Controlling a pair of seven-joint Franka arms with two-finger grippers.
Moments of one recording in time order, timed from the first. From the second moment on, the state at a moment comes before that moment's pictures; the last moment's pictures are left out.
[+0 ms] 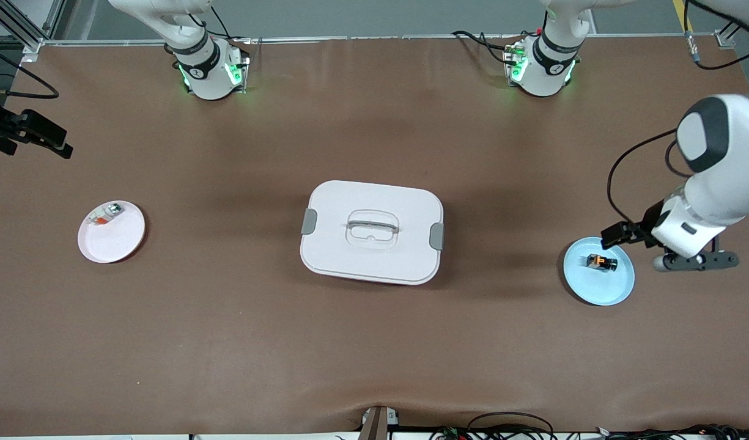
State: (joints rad) left arm 0.05 0.19 -0.07 -1.76 -0.02 1.99 -0.05; right arm -0.04 -0.02 0.02 -1.51 0.00 1.48 0.06
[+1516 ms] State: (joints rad) left arm 0.05 0.07 -0.09 -1.65 -0.01 1.80 -0.07; right arm -0.05 -0.02 0.03 -1.51 0.01 1.47 0.07
